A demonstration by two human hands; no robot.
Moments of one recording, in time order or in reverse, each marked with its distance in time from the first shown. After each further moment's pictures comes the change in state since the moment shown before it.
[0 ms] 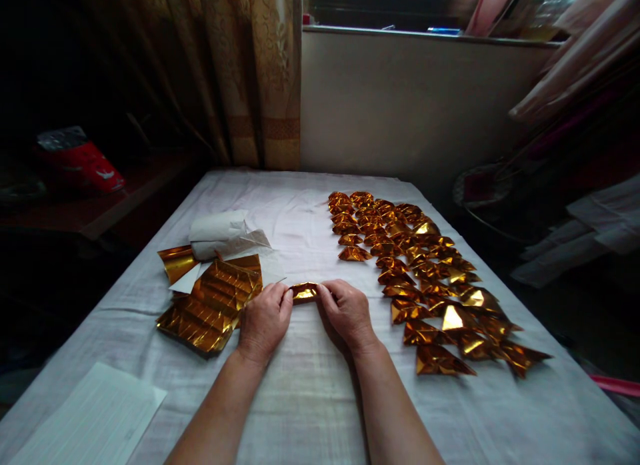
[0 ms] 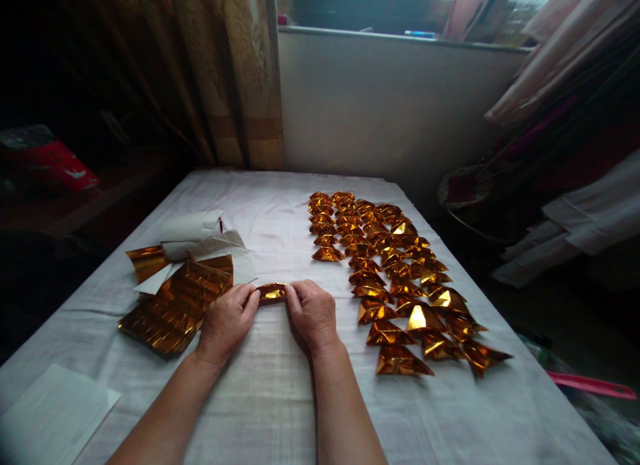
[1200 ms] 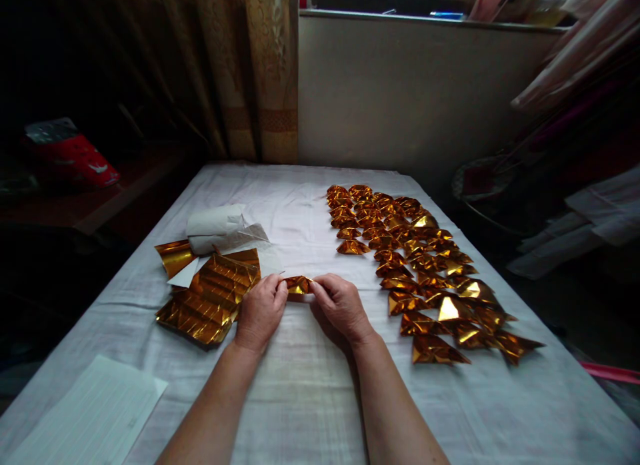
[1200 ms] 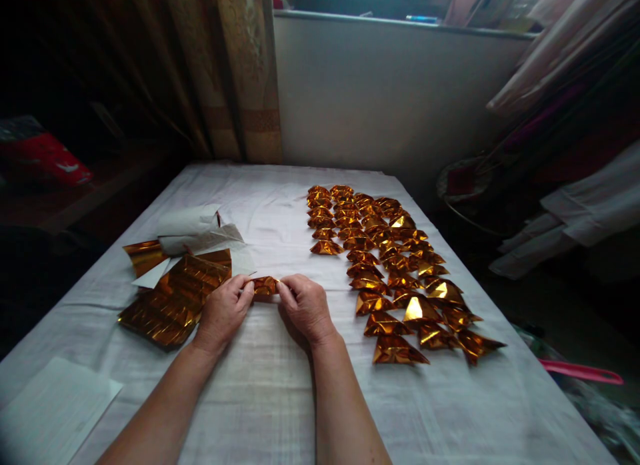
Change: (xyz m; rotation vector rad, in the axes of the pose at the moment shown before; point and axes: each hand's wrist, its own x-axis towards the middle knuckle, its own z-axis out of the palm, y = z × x) left_hand 0.005 -0.006 0.002 -0.133 0.013 -0.059; right_hand 0.000 0.002 0.004 0.225 -0.054 -0.100
